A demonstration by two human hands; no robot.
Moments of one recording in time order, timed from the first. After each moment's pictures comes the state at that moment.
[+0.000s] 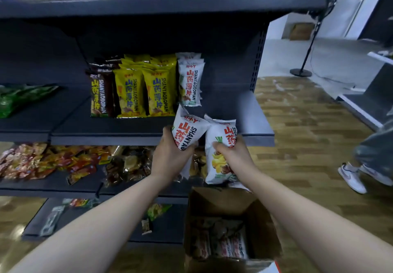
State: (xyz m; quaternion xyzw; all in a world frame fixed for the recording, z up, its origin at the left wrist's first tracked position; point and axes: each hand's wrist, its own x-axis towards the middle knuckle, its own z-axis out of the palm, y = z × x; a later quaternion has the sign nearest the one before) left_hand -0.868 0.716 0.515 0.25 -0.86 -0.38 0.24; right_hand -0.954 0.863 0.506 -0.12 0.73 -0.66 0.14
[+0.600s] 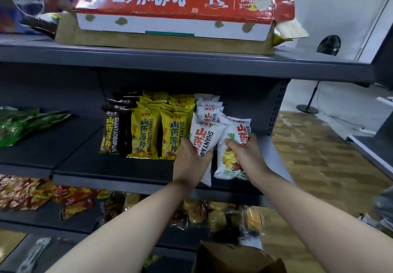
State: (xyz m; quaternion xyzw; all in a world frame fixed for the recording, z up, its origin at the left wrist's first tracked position) left_hand -0.963 0.668 0.563 0.25 -0.81 -0.43 0.30; right_hand -1.037 0.790 0.594 -0.20 0.73 -0.66 0.05
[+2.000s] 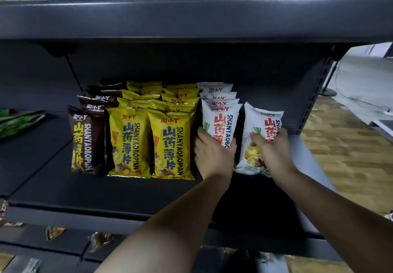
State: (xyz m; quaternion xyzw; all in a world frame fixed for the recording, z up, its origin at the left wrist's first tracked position) left_hand -1.104 0.652 0.522 0.38 -0.82 -0.29 0.31; right_hand -1.161 0.750 0.540 -0.10 0.74 -0.66 -0.01
